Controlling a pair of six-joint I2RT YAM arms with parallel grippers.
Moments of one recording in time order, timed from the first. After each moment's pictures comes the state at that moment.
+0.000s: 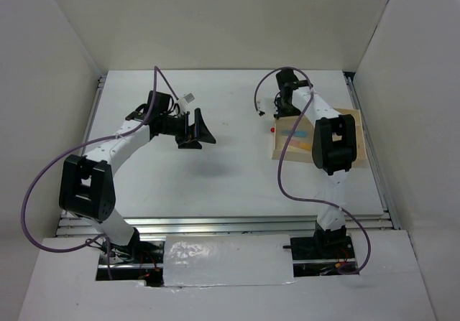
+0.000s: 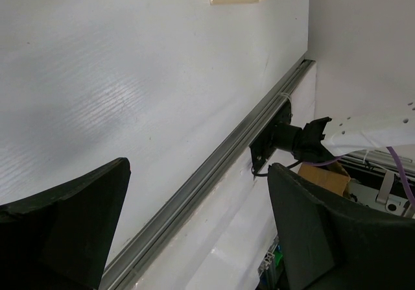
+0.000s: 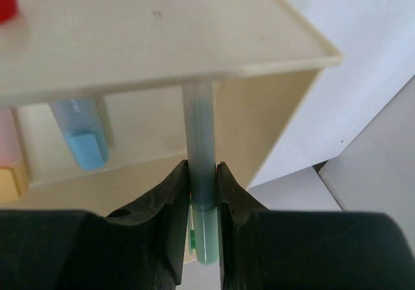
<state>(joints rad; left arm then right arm) -0.25 1.61 1.20 -0.47 0.81 -0.48 0.19 2.16 1.80 -0.81 0.18 -1.45</state>
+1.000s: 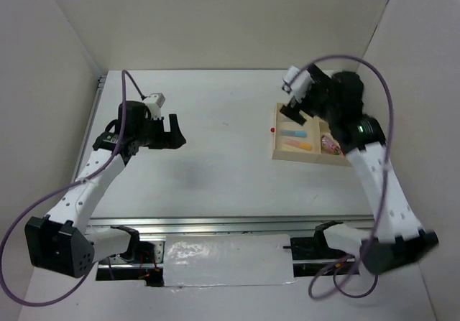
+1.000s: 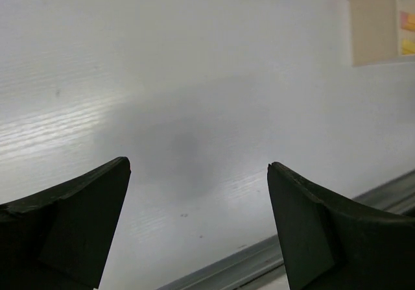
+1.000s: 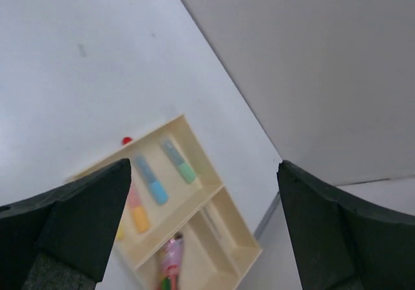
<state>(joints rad) -0.21 1.20 1.06 -0.55 0.27 -0.26 0.24 1.26 1.45 -0.61 -0.23 -0.84</state>
